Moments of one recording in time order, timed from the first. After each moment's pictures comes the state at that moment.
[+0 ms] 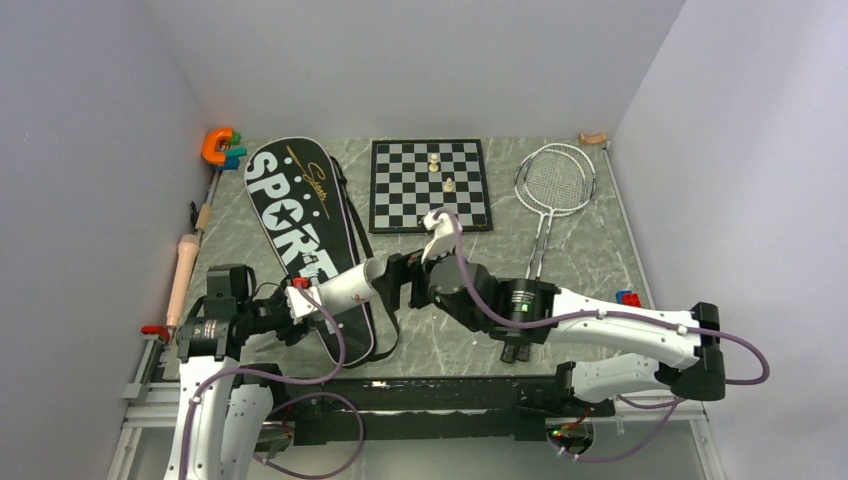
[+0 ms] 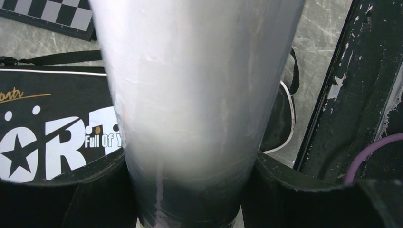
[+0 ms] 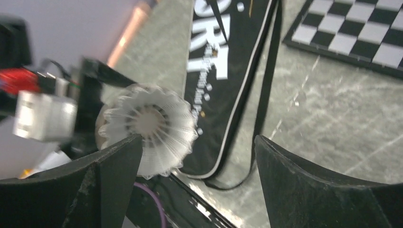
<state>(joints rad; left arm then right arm) 0.06 0.55 0.64 -1.02 0.85 1.08 1.32 1.17 1.15 -0.29 0.55 0.61</state>
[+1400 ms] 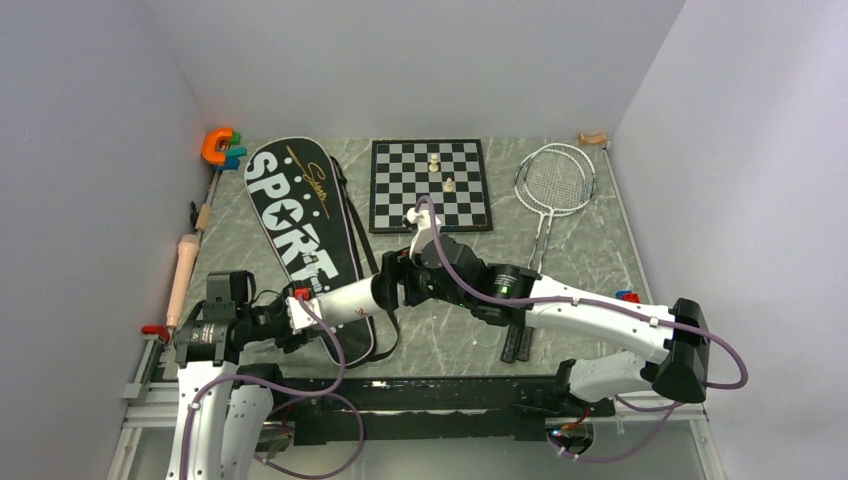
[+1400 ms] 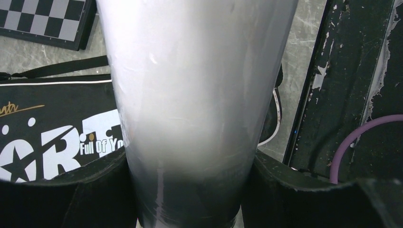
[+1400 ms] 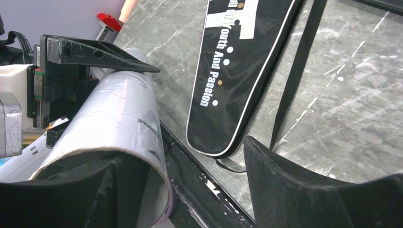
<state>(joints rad) 0.06 0.53 0.66 -1.12 0.88 1.18 1.17 1.27 1.08 -0.27 0.15 0.64</state>
